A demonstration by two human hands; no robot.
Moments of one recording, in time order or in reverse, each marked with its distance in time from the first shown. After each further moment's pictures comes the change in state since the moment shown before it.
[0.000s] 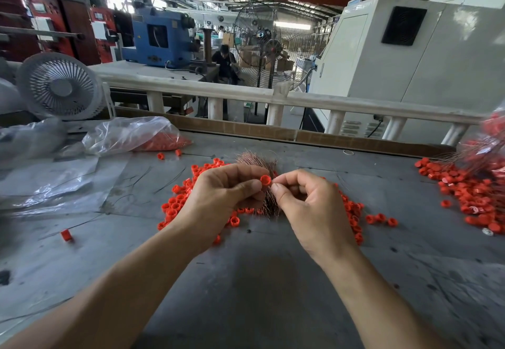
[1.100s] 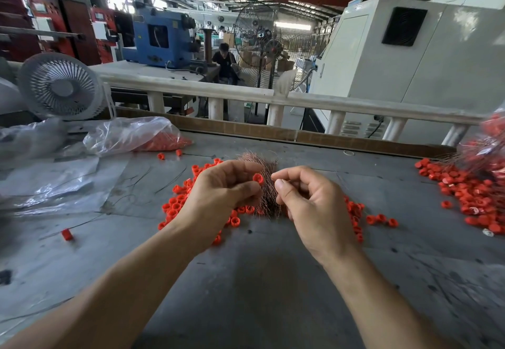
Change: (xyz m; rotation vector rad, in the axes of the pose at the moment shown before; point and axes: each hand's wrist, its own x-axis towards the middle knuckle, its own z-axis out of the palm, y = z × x) left_hand 0.000 0.004 0.002 -0.042 0.040 -0.010; right_hand 0.002 0.003 -0.001 0.094 -0.011 -0.039
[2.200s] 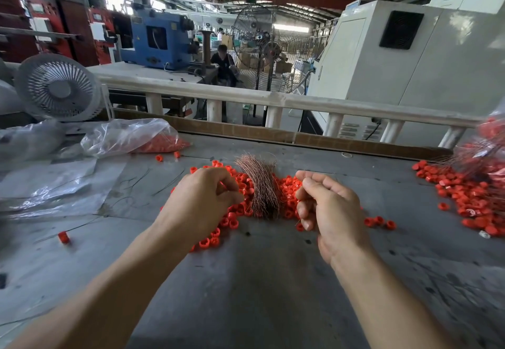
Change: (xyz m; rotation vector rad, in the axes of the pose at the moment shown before) left_hand 0.000 0.011 -0.021 1.112 0.164 0.076; right_hand 0.012 0.014 -0.011 0.379 0.190 0.403
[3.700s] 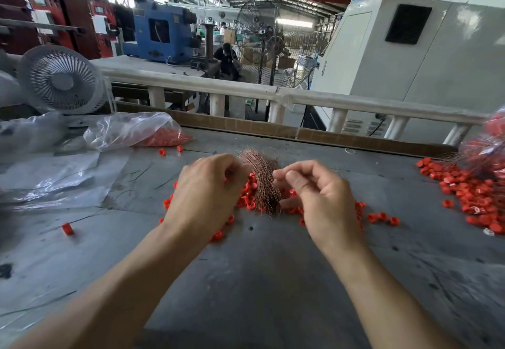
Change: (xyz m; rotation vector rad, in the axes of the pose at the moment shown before) left_hand -0.006 0.009 0.005 0.002 0.245 0.170; right_hand -0.005 0.002 0.008 -0.214 -0.195 -0.320
